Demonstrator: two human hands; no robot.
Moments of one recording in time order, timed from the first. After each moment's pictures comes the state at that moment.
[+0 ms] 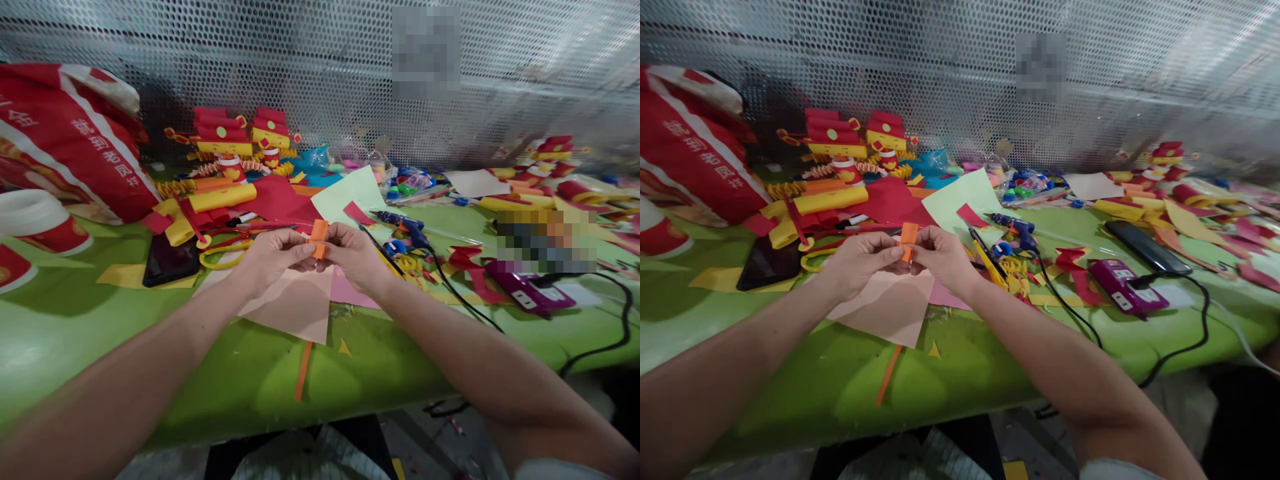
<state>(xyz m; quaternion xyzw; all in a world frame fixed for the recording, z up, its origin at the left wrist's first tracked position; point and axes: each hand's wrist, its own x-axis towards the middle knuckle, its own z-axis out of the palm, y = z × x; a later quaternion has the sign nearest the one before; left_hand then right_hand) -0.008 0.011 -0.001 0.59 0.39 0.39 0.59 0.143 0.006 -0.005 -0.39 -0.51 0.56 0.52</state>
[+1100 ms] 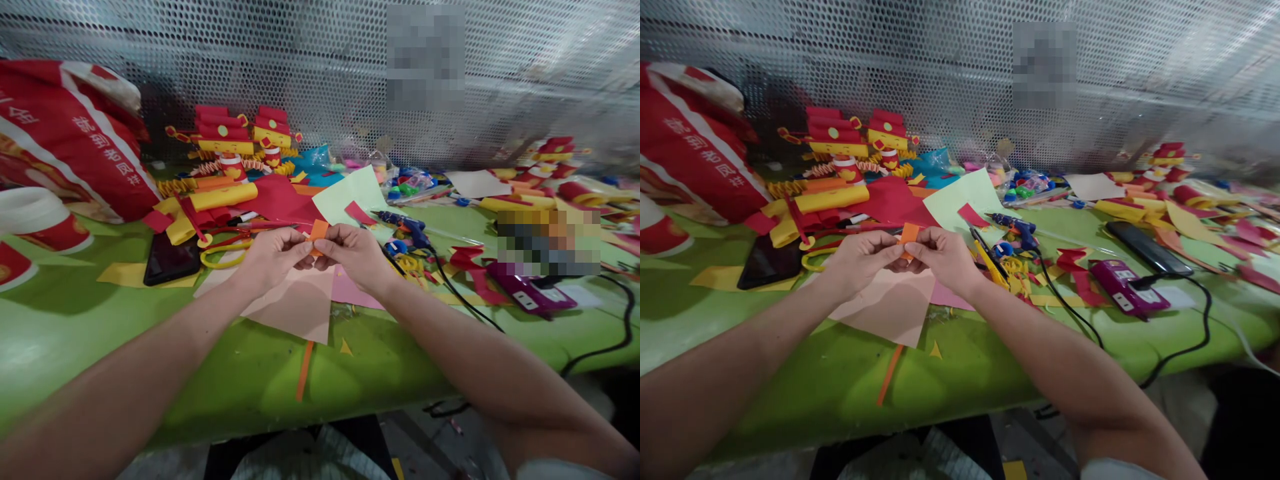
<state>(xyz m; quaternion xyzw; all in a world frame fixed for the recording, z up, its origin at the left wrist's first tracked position) -0.006 0.007 0.005 0.63 0.43 0.40 0.50 0.145 0.005 -0.004 -0.39 -0.54 0.55 0.50</state>
